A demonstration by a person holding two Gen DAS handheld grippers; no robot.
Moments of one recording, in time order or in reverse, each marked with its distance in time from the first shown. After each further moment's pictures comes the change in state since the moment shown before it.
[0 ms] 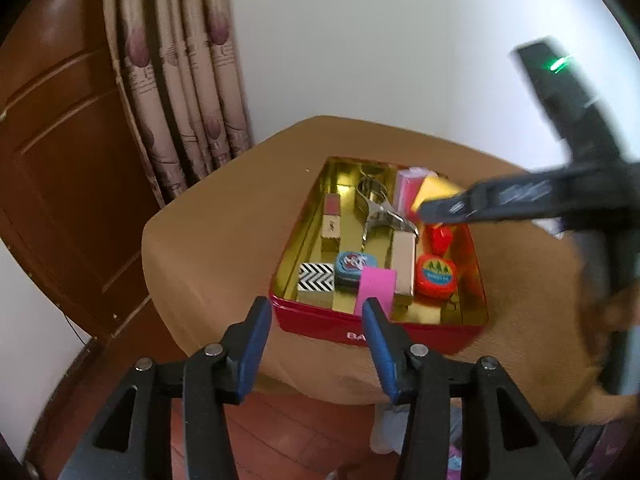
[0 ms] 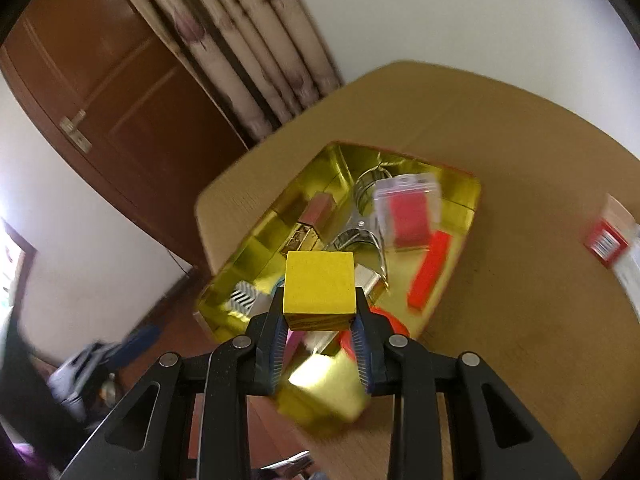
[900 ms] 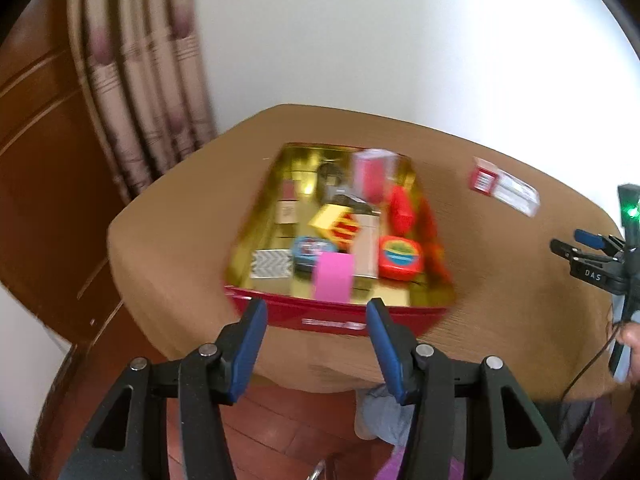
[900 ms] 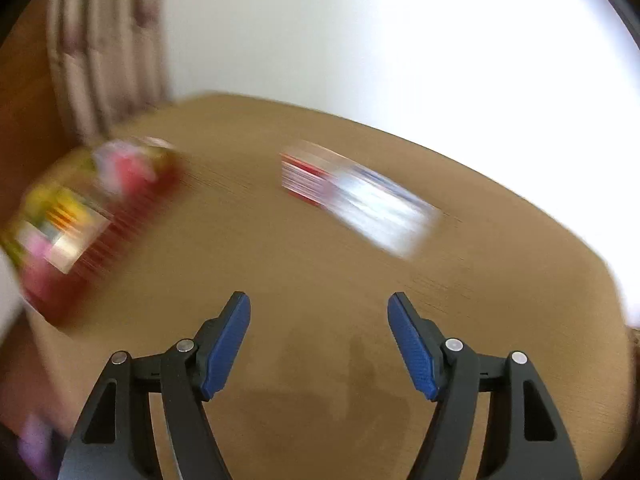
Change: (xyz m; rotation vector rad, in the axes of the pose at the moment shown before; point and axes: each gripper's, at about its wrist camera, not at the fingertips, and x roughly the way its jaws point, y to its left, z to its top) left arm 0.005 -0.029 -0.005 0.099 0.055 -0.124; right arm -0.124 -0.171 -0.151 0.060 -0.168 -0.708
